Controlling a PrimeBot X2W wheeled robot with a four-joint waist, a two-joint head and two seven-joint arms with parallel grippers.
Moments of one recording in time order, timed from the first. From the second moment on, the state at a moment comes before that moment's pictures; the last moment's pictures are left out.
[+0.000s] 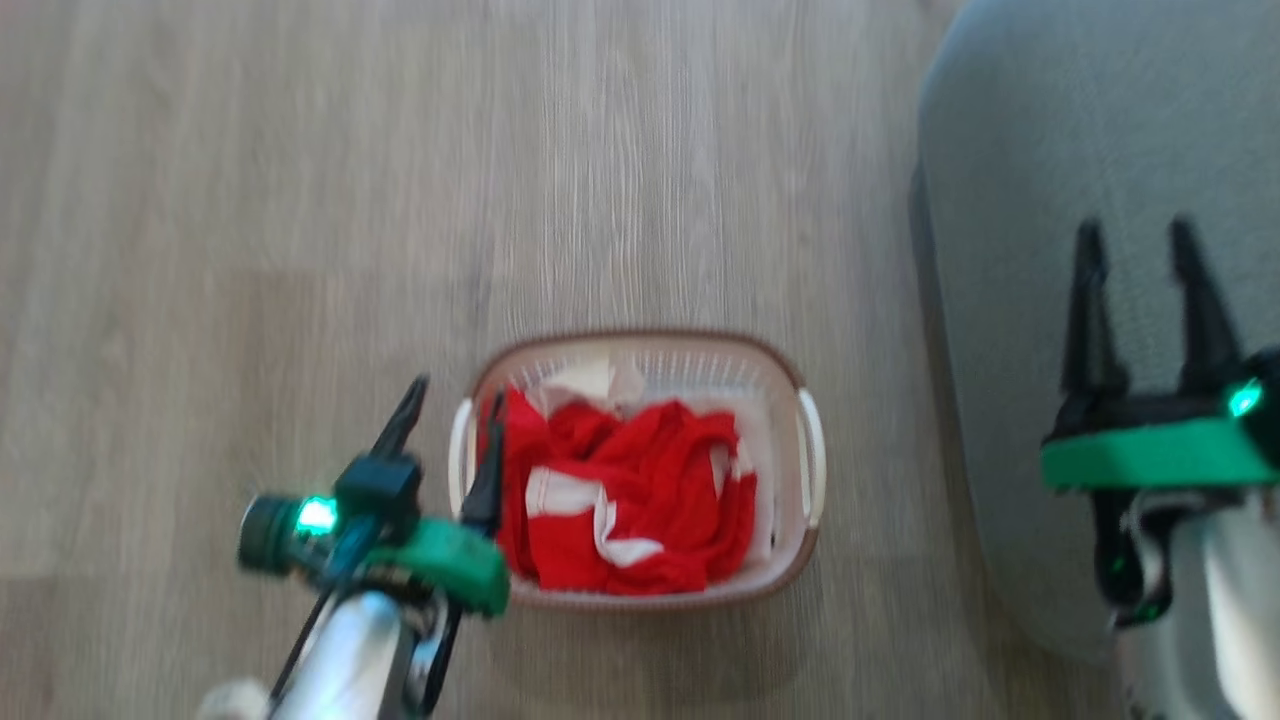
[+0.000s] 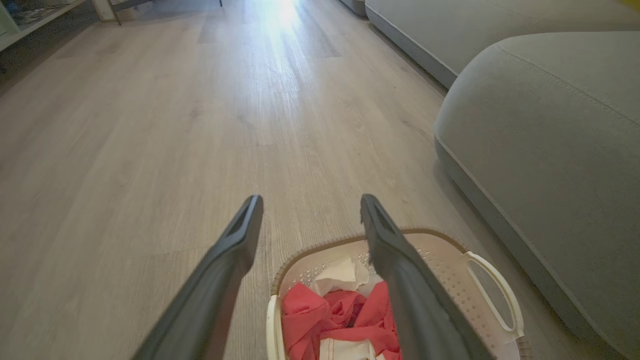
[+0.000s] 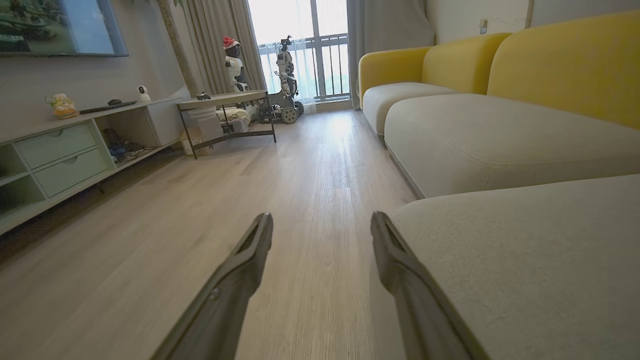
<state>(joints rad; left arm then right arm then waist) -0.15 0.05 -0.27 0.33 -0.07 0.05 -0.25 -0.17 -0.04 -0.10 0.04 0.19 0.13 -0.25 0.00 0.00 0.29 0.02</state>
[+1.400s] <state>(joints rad) -0.93 0.04 -0.94 1.15 -0.24 0.01 -0.18 -0.49 -0.04 -0.11 -0.26 0.17 0.13 -0.26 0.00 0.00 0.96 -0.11</state>
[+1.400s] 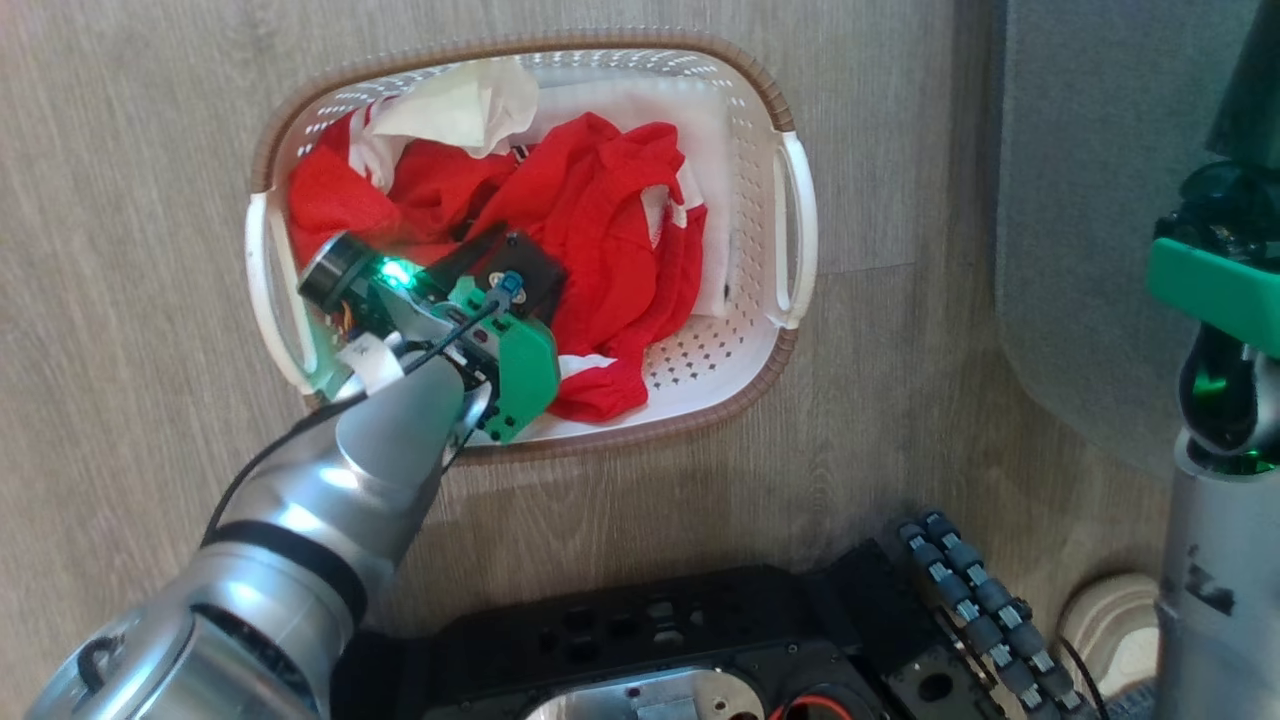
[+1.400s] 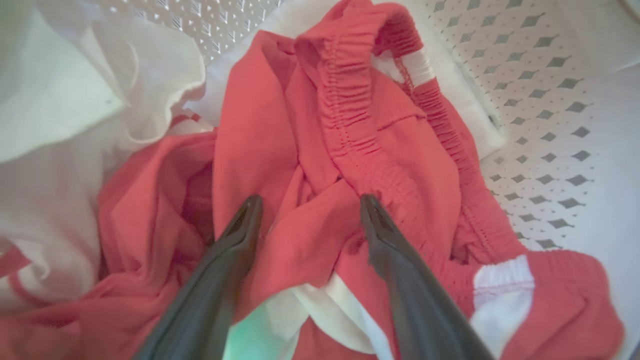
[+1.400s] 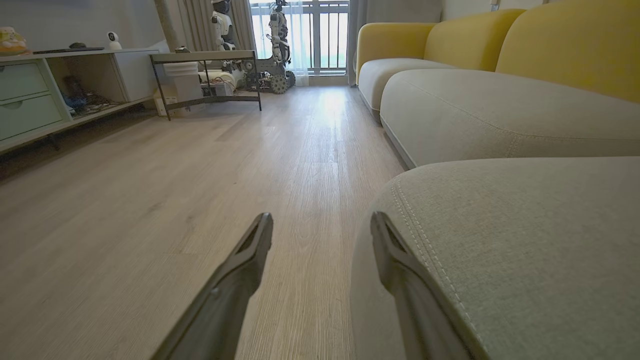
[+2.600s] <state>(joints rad) -0.83 0.04 -1.02 0.92 -0.52 0.02 -0.25 -0.34 -0.04 -0.09 -0.02 0.15 0.13 -0.26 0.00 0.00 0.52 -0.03</state>
